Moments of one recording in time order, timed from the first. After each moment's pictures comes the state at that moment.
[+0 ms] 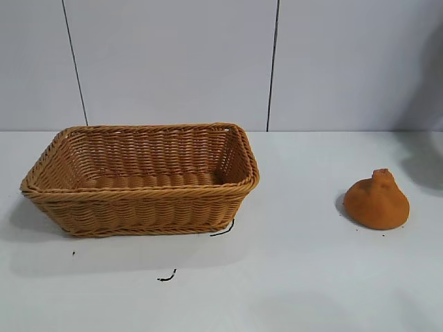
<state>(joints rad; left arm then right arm) -0.03 0.00 -0.50 -0.05 1.07 0.00 0.05 0.00 -0.50 0.03 1.02 -0.01</state>
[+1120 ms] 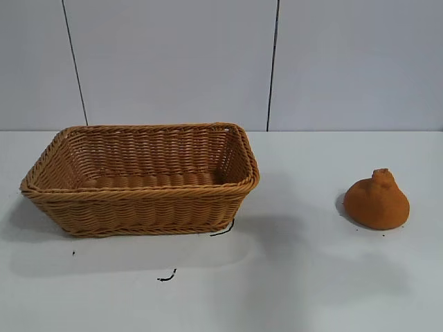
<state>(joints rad) -0.03 0.00 -0.50 -0.05 1.07 0.00 0.05 1.24 -0.95 0.05 1.00 0.03</state>
